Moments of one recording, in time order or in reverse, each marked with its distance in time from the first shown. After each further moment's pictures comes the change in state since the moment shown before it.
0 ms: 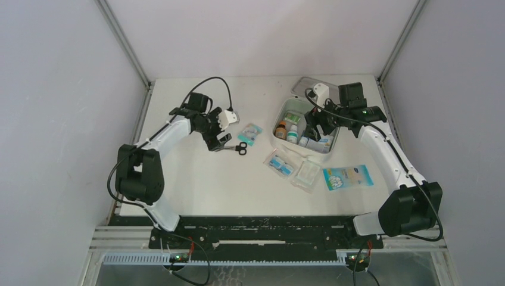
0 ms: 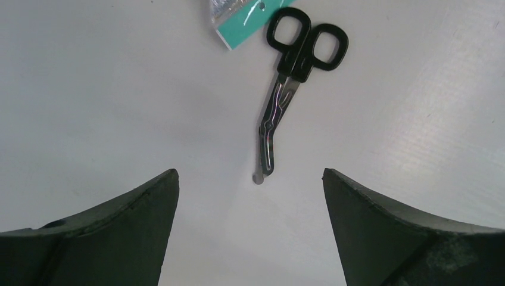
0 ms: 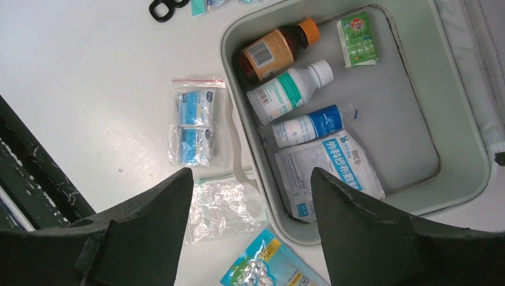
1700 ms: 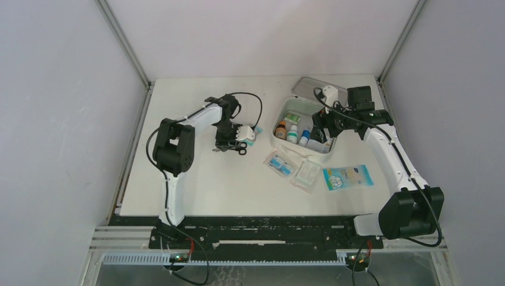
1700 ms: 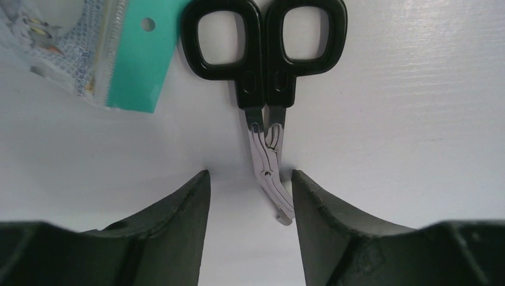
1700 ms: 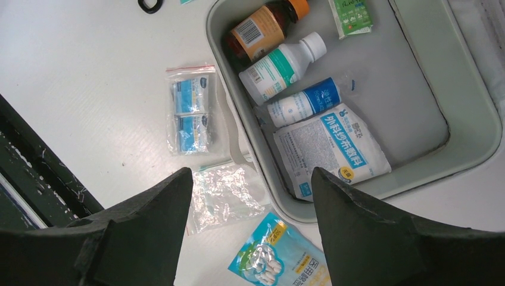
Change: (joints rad) left arm -0.148 0.470 0.395 -0.372 -0.238 0.386; right arm -0.072 -0.031 -0.047 -0.017 -0.029 0.034
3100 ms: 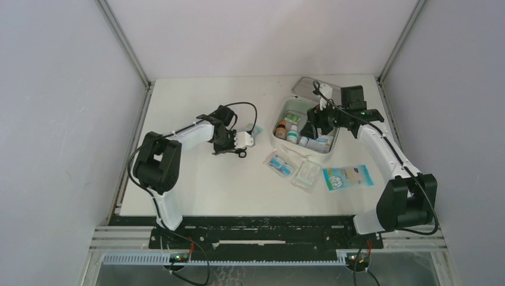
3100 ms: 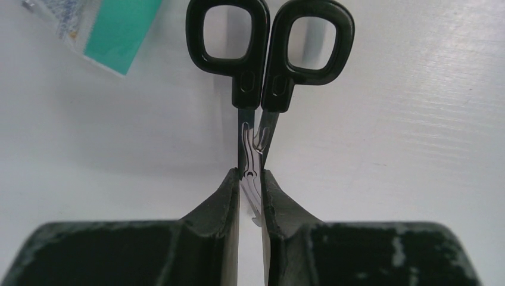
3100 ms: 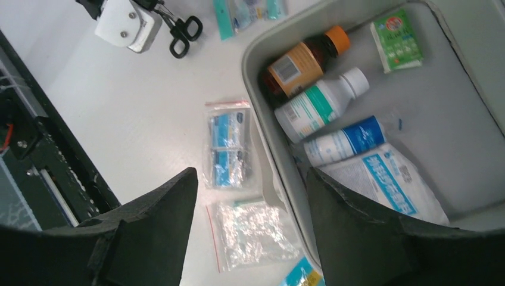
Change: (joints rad) left arm -0.041 -0.275 -0.399 0.342 -0.045 -0.199; right arm 0.018 0.064 -0.033 0.137 -0.119 0.141
